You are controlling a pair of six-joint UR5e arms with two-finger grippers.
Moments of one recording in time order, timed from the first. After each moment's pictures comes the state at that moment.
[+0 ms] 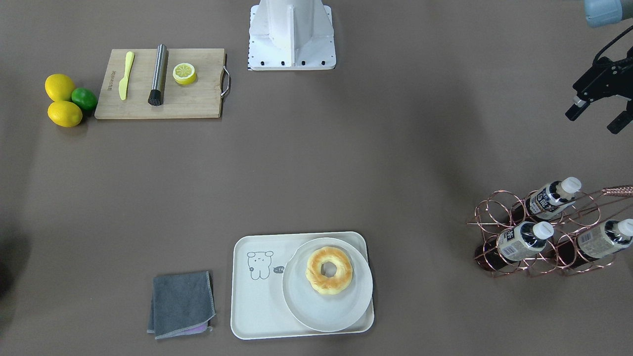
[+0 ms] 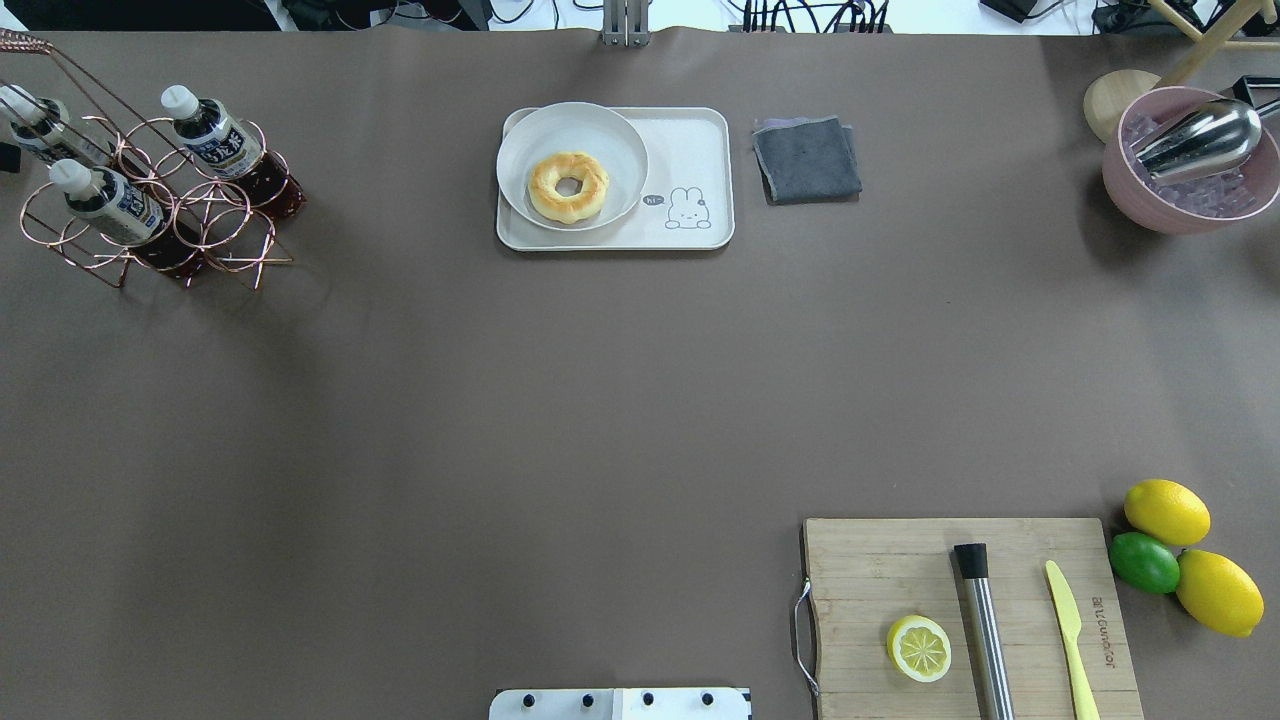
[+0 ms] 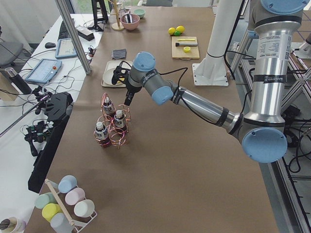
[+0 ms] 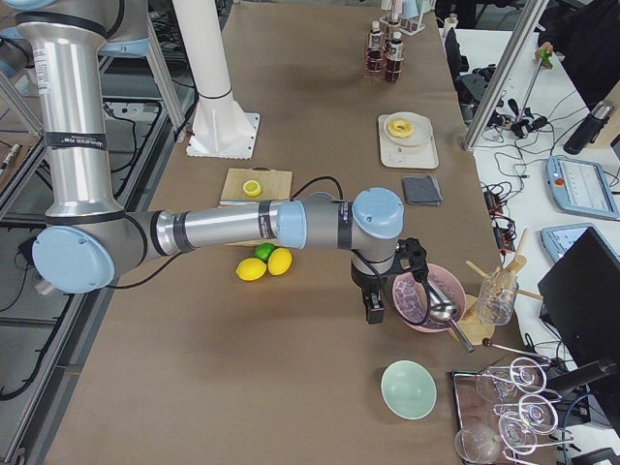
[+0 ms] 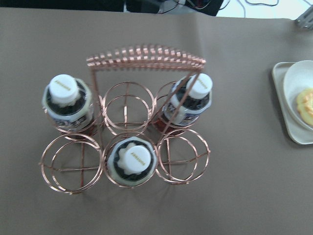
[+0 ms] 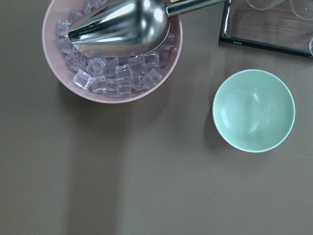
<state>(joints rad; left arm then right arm) -1.33 -1.60 -1.97 -2.04 -2.36 -0.66 1.64 -1.51 1.70 -1.71 2.31 -0.19</state>
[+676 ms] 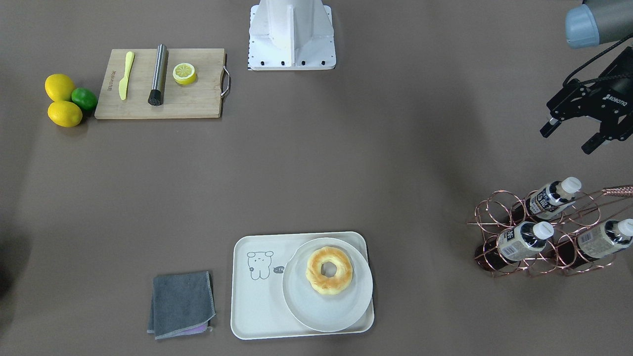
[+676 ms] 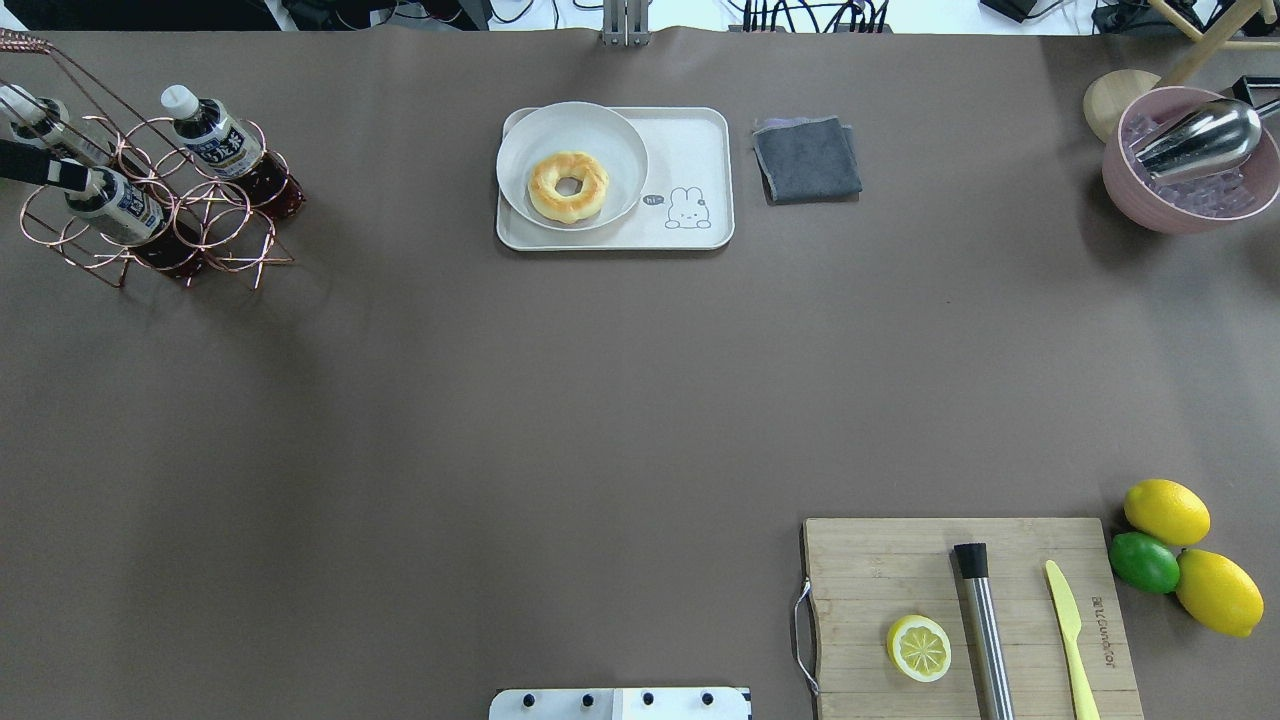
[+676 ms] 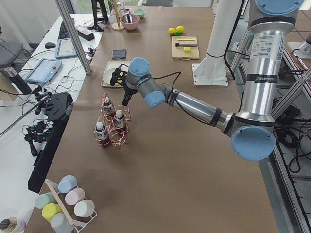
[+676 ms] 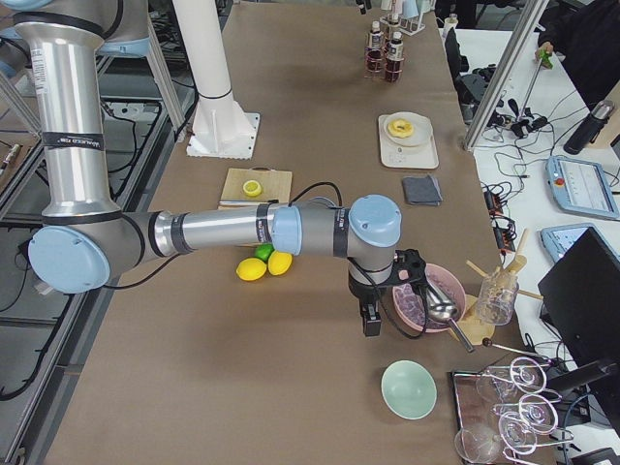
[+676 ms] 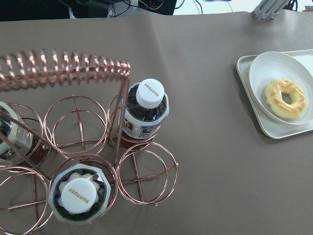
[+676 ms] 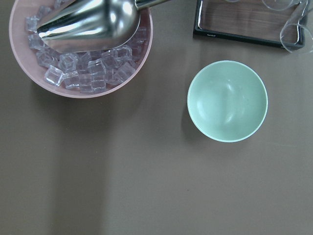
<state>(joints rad) -1.25 -1.64 -1.88 -2.16 -2.32 -0.62 1.67 -1.52 1.68 -1.71 2.27 -0.18</state>
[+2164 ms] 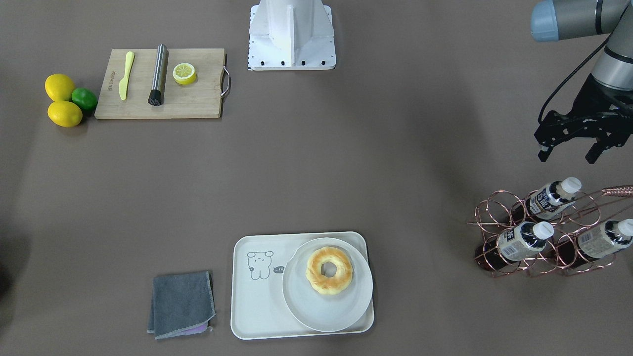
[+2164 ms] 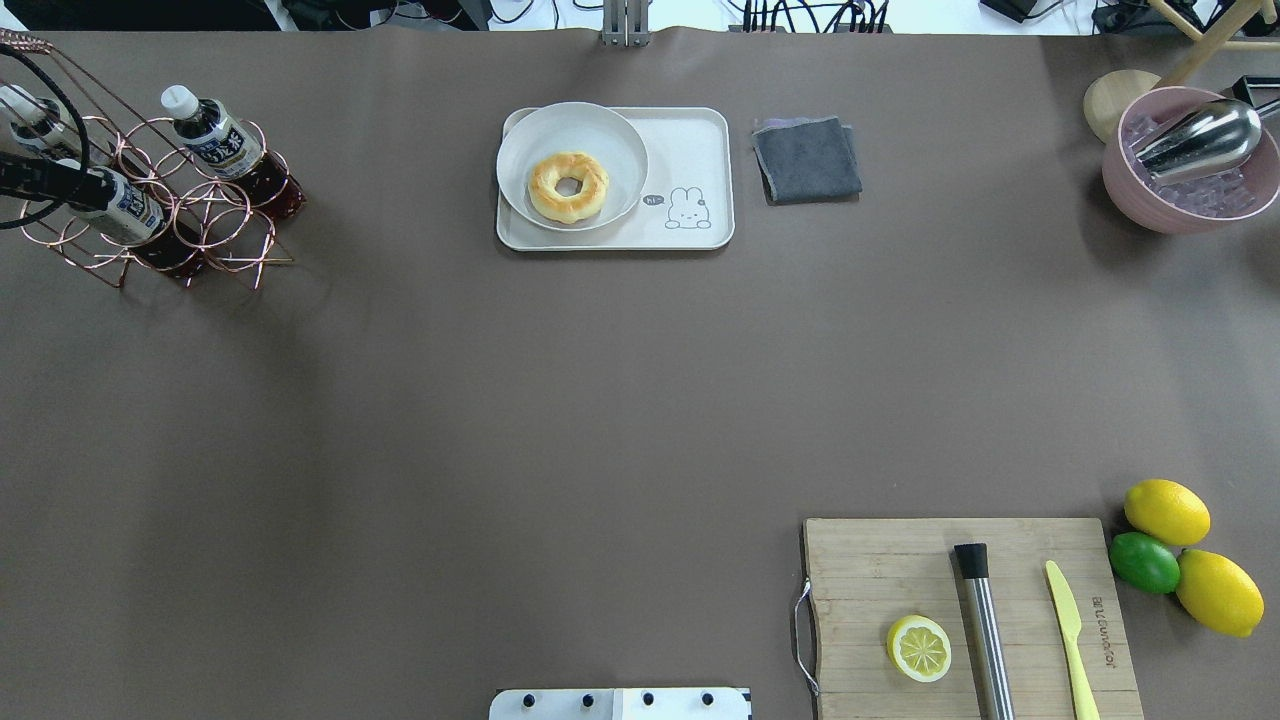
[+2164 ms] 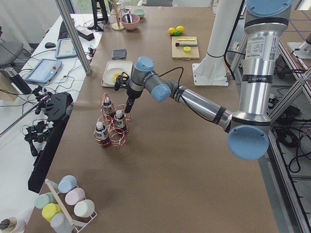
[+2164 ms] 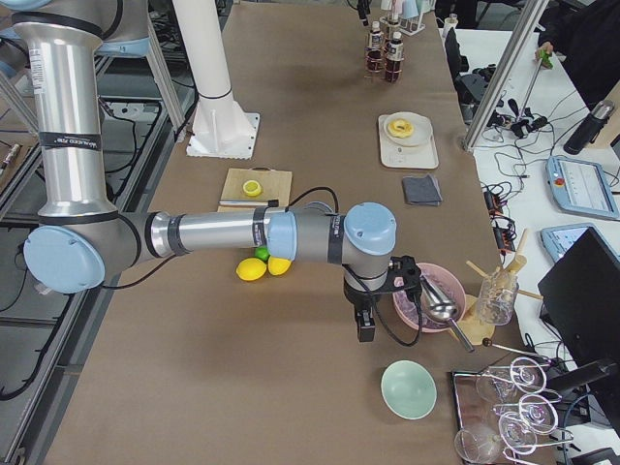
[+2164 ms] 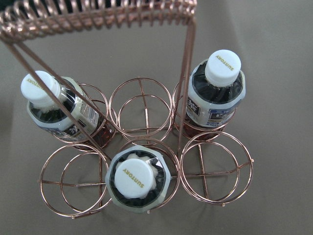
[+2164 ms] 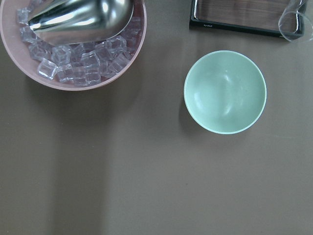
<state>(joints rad) -1.12 -1.66 -1.94 -1.86 -1.98 -0.64 1.68 -1.53 1.68 -1.71 2.28 -0.18</state>
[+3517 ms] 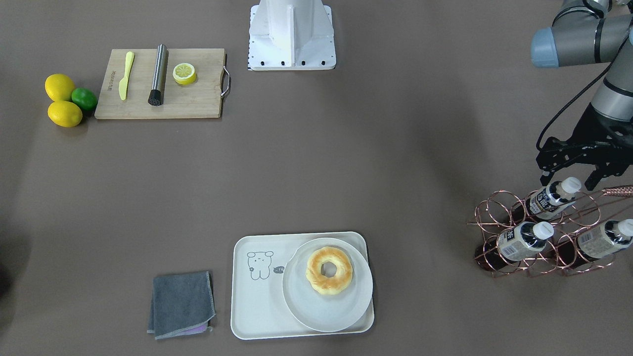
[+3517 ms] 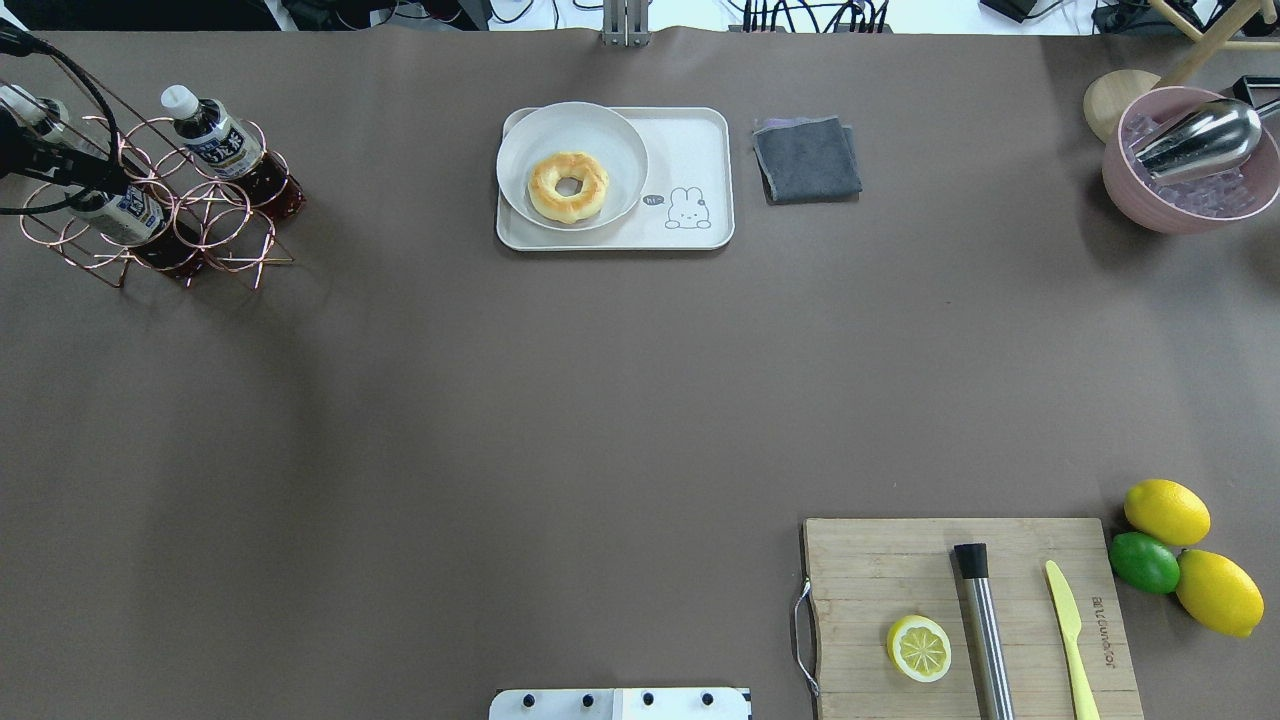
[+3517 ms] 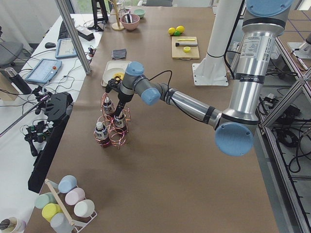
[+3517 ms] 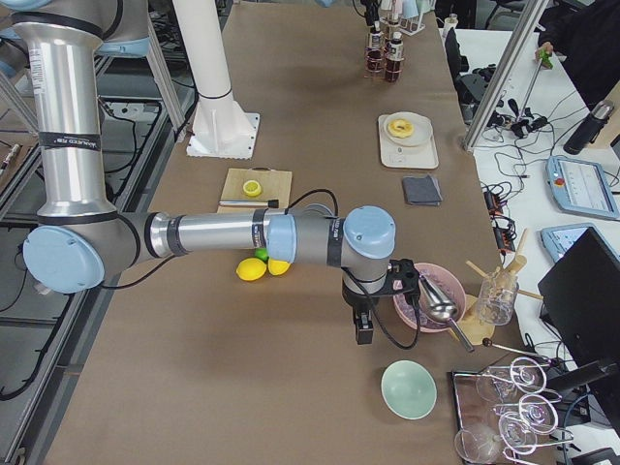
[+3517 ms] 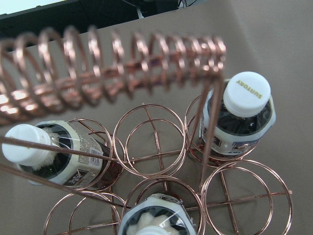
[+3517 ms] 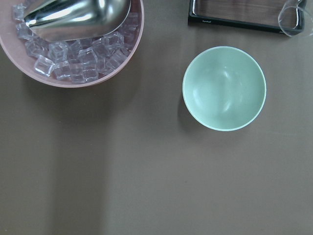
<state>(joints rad) -1.13 -1.72 -1.79 -1.95 -1.98 -0.55 1.68 -1.54 1.67 -1.71 2.28 -0.18</state>
